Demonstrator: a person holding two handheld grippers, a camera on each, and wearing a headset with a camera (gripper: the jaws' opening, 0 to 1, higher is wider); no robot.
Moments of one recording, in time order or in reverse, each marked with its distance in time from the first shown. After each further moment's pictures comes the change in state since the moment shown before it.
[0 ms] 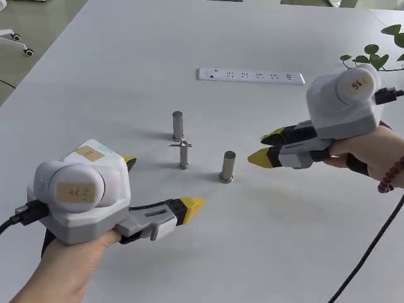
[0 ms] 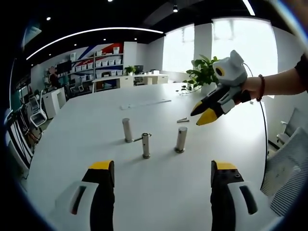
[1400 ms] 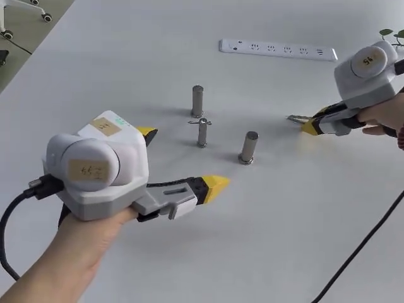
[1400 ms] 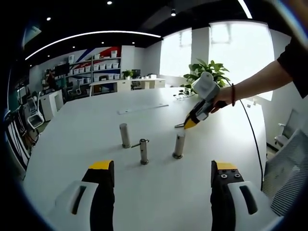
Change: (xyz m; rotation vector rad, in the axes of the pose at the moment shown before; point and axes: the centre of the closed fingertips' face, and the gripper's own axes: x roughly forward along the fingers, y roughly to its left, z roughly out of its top) left arm 0.004 0.000 0.008 -0.001 -0.044 -0.023; right arm 0.032 -0.101 -0.052 0.005 0.243 -0.168
